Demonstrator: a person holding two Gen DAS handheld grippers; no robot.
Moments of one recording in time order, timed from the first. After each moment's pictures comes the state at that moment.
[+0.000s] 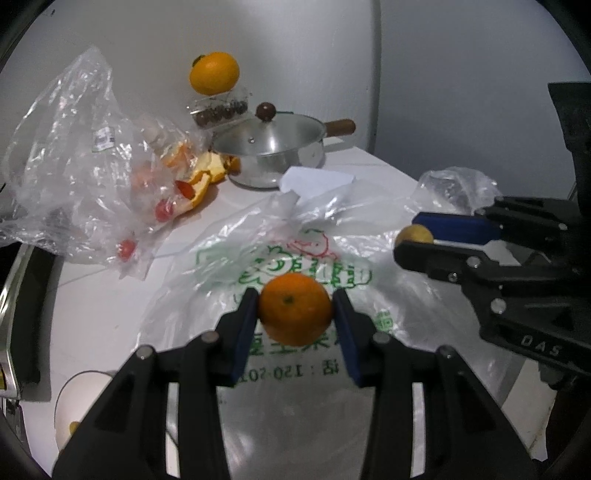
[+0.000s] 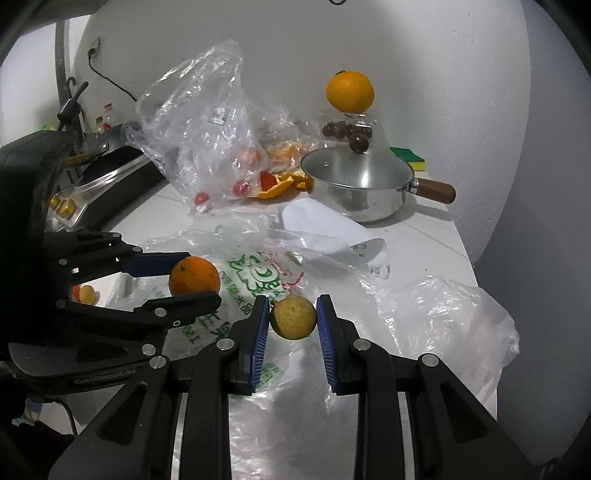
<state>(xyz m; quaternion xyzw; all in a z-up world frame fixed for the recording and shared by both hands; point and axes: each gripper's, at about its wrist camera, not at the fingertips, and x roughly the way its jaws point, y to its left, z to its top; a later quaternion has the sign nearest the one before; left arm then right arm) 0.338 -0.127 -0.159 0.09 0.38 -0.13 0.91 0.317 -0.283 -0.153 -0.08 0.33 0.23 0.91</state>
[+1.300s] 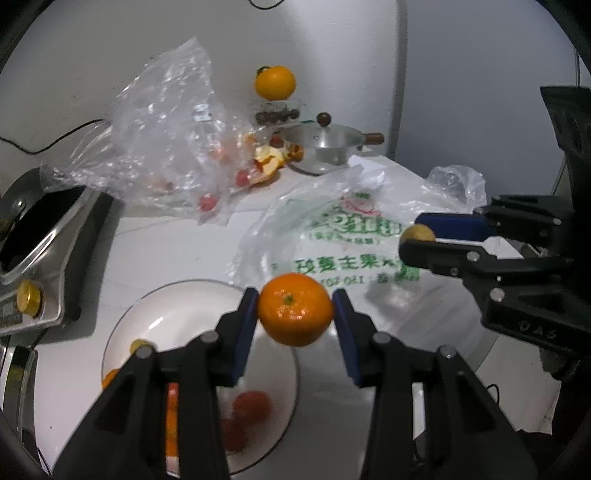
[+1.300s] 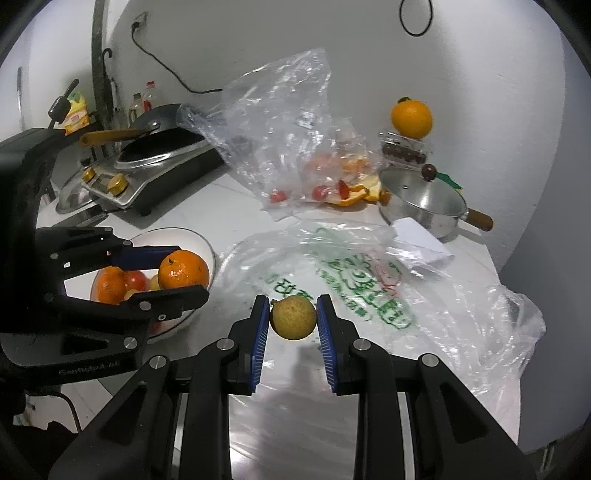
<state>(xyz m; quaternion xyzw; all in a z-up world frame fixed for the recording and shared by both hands) 0.244 -0.024 -0.148 0.05 0.35 -0.11 0.93 0.242 -0.185 -0.139 -0.14 0.31 0.25 0.90</state>
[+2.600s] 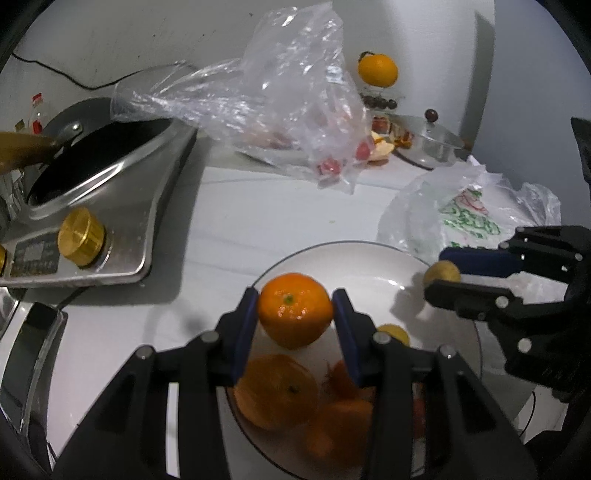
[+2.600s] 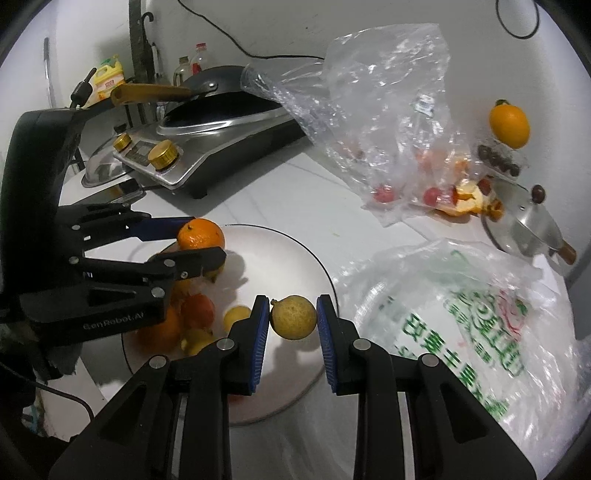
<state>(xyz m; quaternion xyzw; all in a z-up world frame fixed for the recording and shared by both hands) 0.264 0.108 -0.184 -0.01 0.37 -0.03 0.93 0.264 -0.060 -0.179 -0.17 0.35 0.33 0.86</state>
